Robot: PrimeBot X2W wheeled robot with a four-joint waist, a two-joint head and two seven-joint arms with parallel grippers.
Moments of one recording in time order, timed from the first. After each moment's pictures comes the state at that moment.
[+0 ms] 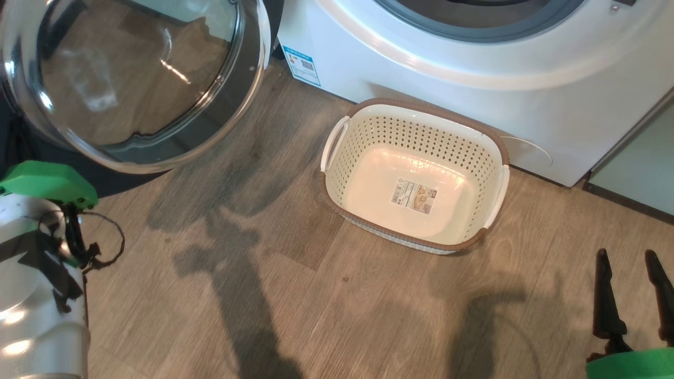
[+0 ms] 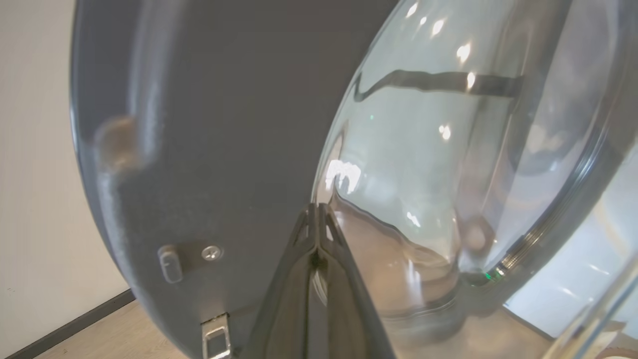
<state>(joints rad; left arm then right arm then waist) -0.57 0.22 0.38 0.63 -0.11 0.05 -0.26 0.11 -0.06 -0.07 -0.02 0.12 0.13 -0.26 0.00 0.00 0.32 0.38</state>
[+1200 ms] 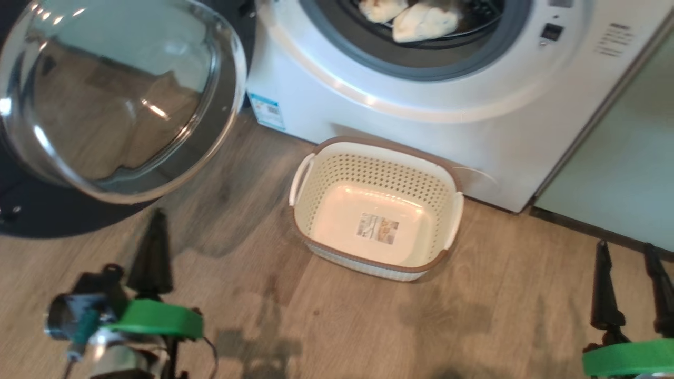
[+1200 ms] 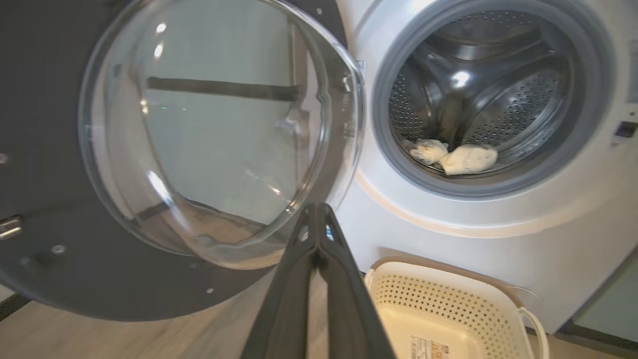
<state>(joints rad) -0.01 0.04 0.20 0.02 -0.11 -0.07 -0.26 0.08 -0.05 -0.07 0.00 0.17 0.13 -0.26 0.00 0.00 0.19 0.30</state>
